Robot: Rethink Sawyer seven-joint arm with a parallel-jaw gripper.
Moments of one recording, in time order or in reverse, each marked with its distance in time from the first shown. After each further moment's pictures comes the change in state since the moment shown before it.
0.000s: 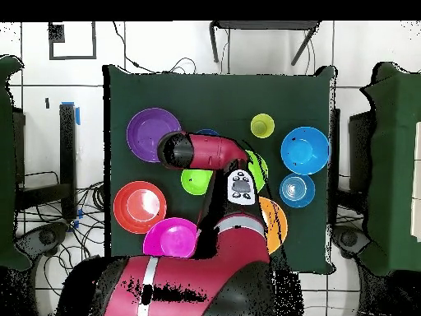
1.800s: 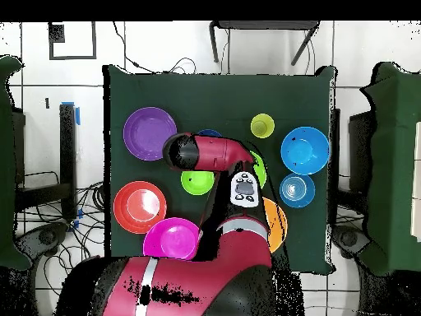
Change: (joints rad) arm 0.000 0.000 -0.036 0.000 -0.016 -0.013 0.000
